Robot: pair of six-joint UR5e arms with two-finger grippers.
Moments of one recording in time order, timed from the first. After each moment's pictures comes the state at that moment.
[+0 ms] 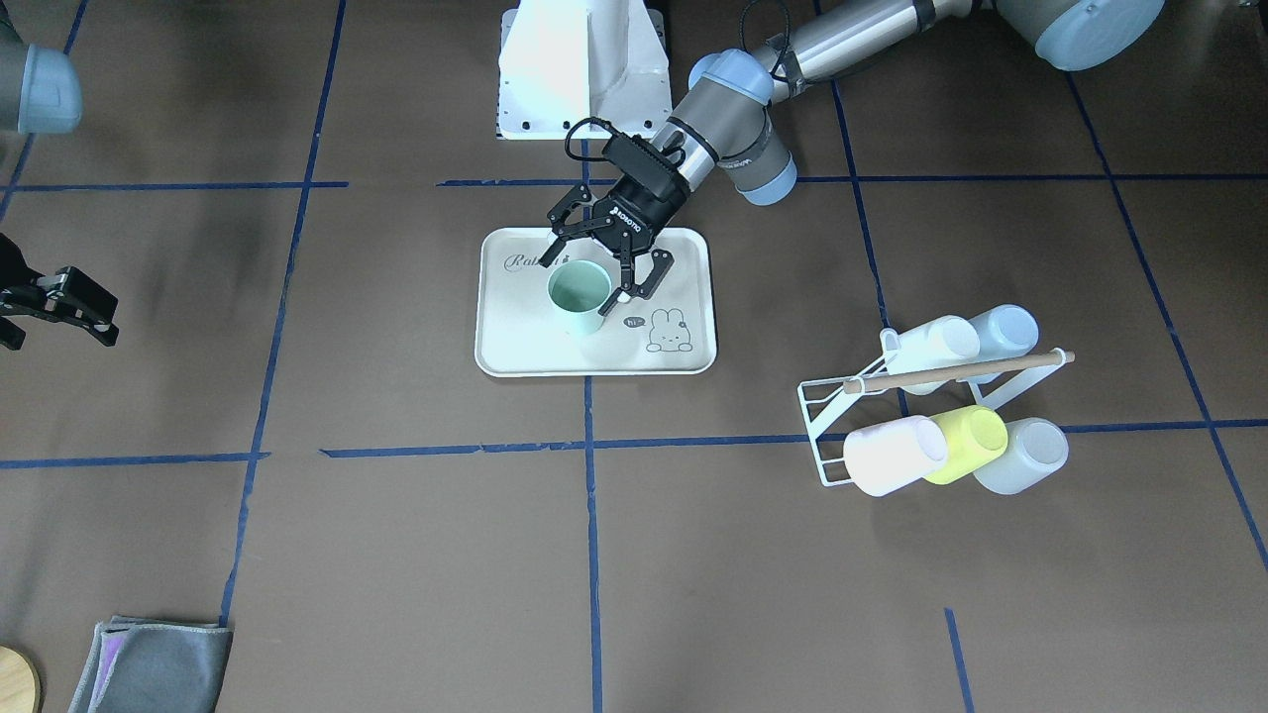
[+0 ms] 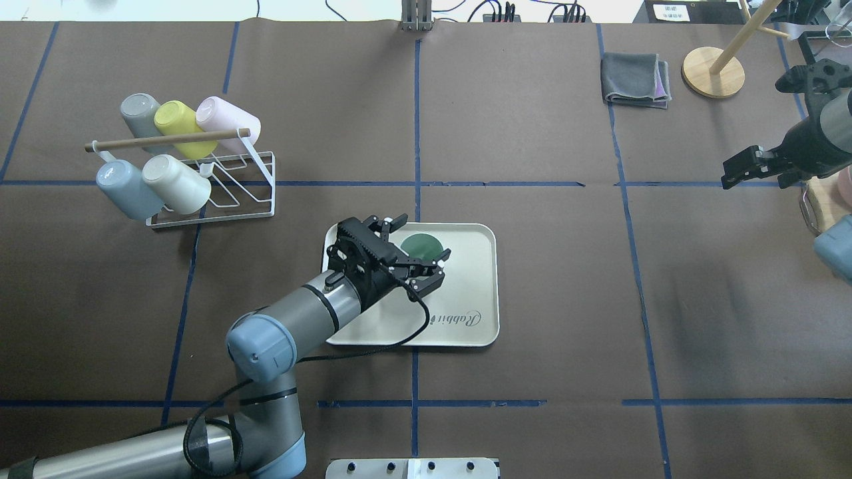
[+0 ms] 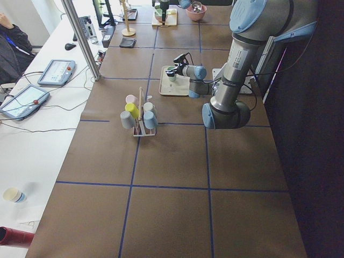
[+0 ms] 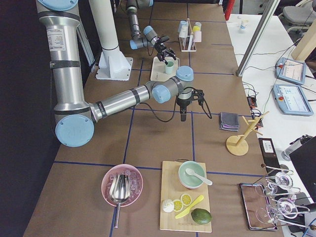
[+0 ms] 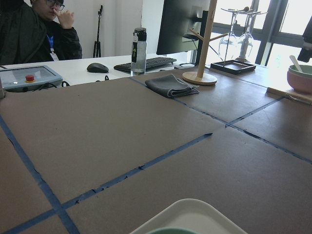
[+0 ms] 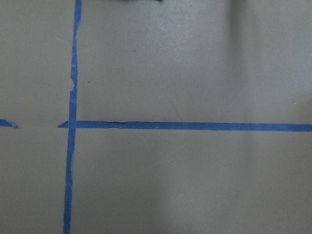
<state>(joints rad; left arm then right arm) -0.30 -2.19 -1.37 -2.94 -1.16 -0.55 1.10 -1.49 1.84 -1.42 2.19 0.67</state>
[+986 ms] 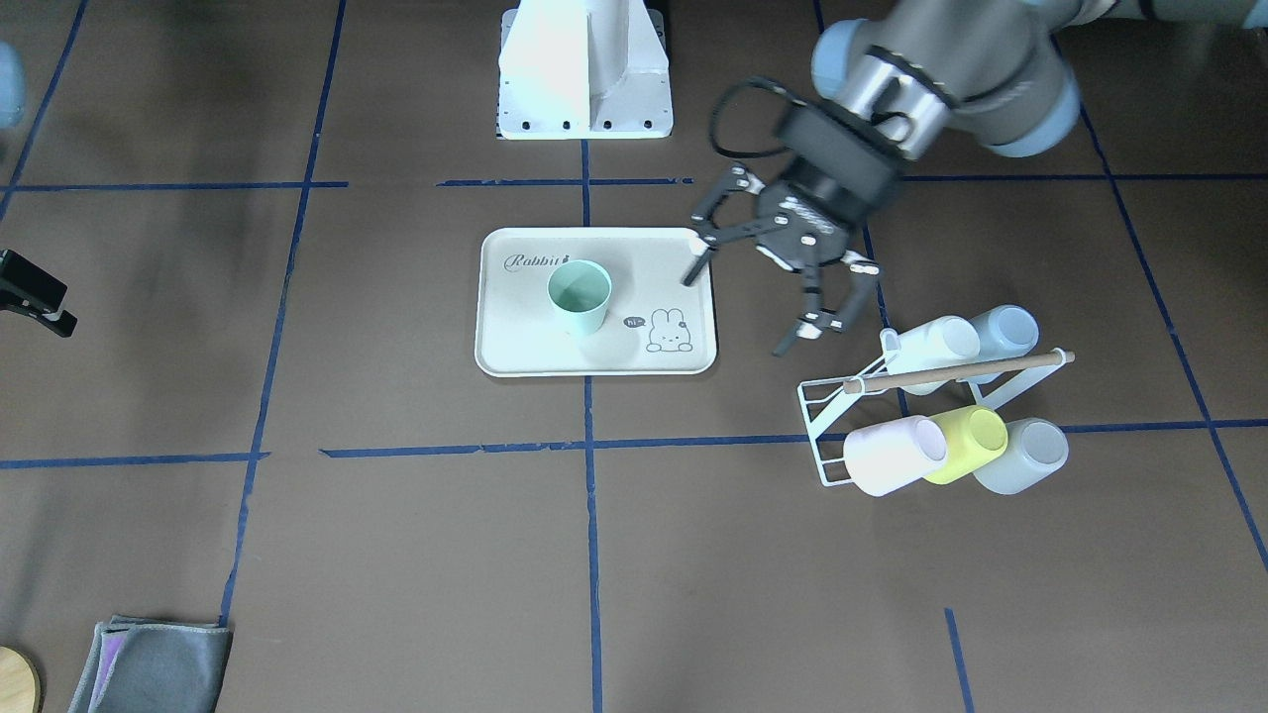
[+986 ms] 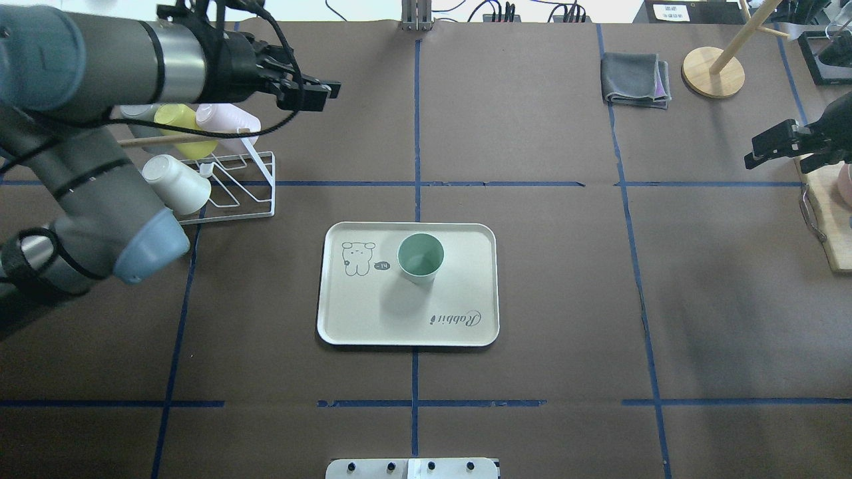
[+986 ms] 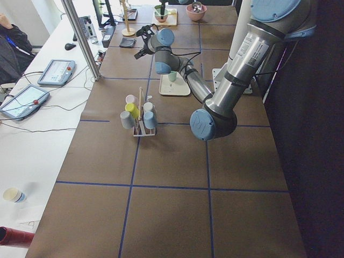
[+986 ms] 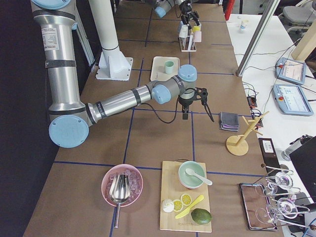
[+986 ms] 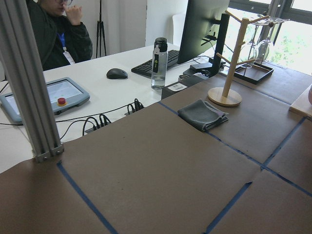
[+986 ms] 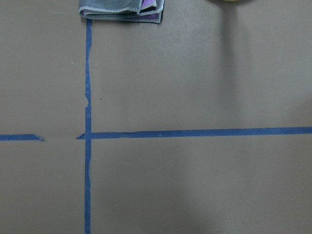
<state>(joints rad) -0.92 -2.10 -1.77 -2.29 -1.95 -0.62 1.20 -1.49 1.85 -1.41 2.30 0.65</state>
